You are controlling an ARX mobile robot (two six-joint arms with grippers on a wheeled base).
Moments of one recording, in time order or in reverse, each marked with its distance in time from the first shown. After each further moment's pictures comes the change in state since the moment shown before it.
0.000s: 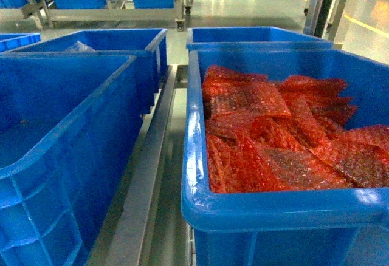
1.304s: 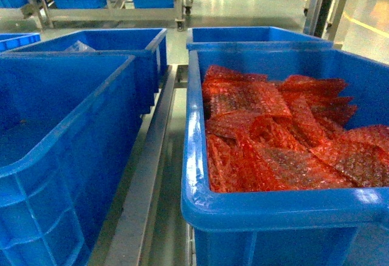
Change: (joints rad) left arm 0.140 -0.291 -0.282 -0.016 0.416 0.015; right arm 0.000 0.000 0.000 0.000 0.000 0.000
